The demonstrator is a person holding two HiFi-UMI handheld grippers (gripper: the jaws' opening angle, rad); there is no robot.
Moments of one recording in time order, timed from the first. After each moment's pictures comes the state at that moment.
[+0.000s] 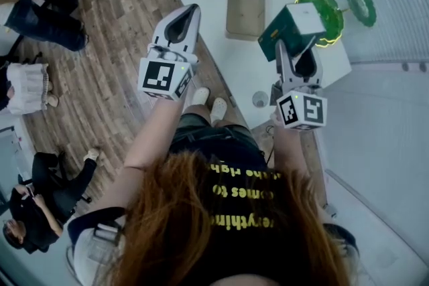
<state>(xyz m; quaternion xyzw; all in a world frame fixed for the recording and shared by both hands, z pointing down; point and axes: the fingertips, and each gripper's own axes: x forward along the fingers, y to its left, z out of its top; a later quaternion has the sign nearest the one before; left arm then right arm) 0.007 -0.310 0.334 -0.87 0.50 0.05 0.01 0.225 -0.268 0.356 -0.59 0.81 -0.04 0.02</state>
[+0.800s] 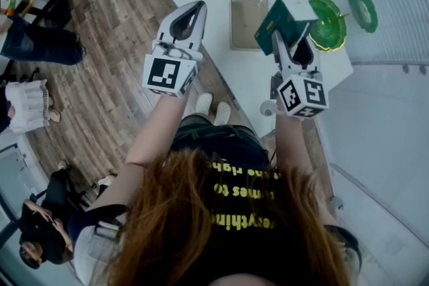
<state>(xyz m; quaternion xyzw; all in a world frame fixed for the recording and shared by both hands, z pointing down) -0.002 -0.374 0.329 -0.89 0.46 0.06 0.01 0.199 -0.340 0.374 -0.61 0.79 -0.09 -0.01</state>
